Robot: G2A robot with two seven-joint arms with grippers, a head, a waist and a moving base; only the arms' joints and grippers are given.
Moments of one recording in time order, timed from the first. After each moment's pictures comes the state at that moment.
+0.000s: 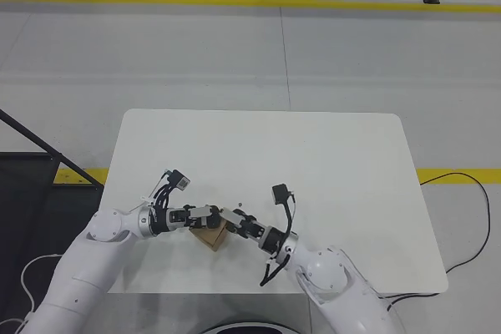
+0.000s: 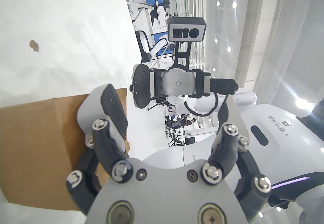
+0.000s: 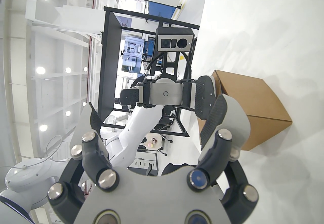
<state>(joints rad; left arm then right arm) 1.10 -1.04 -1.21 -1.24 -0.61 -0.51 -1.29 -1.23 -1.33 0.95 -1.61 0.04 -0.21 0.48</state>
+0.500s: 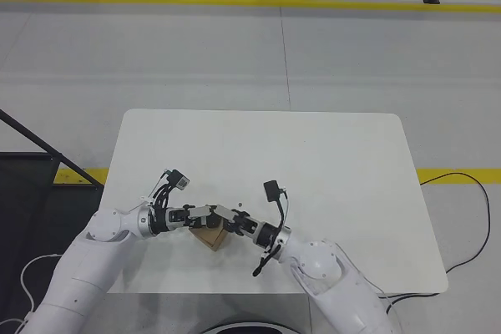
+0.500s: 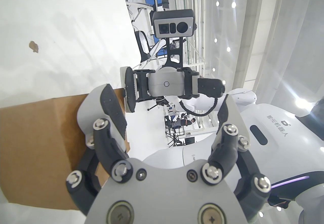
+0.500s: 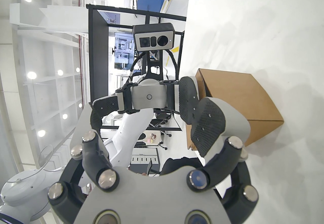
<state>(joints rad) 1.10 -1.04 -1.21 -1.24 -0.62 -0.51 -1.29 -1.16 -1.35 0.91 -1.54 0.06 -0.13 0.49</state>
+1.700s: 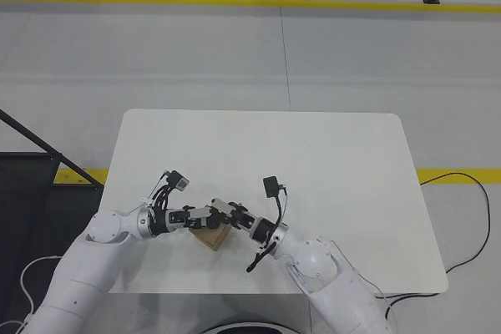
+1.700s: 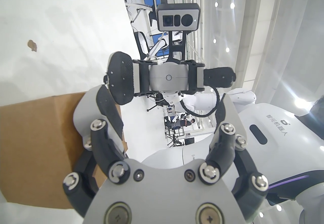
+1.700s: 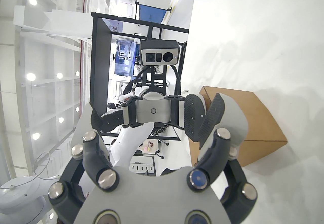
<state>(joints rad) 1.11 -1.04 -1.22 -1.24 -0.62 -0.52 -1.29 -1.14 -1.37 0.89 -1.51 0.03 -0.15 0.41</state>
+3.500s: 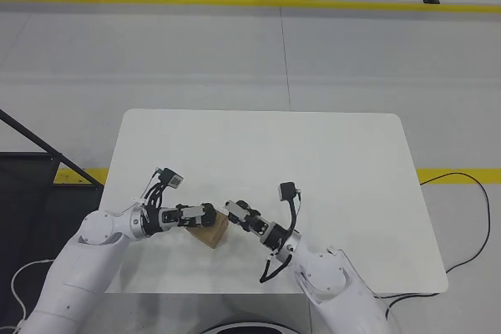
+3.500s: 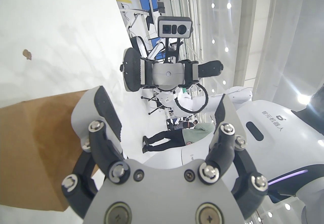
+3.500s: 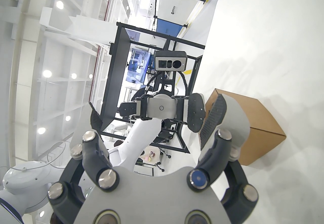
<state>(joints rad) 1.15 -1.03 -1.28 -1.30 -0.64 -0.53 -1.29 -1.25 -1.36 0.98 -1.59 0.00 -0.31 0.41</state>
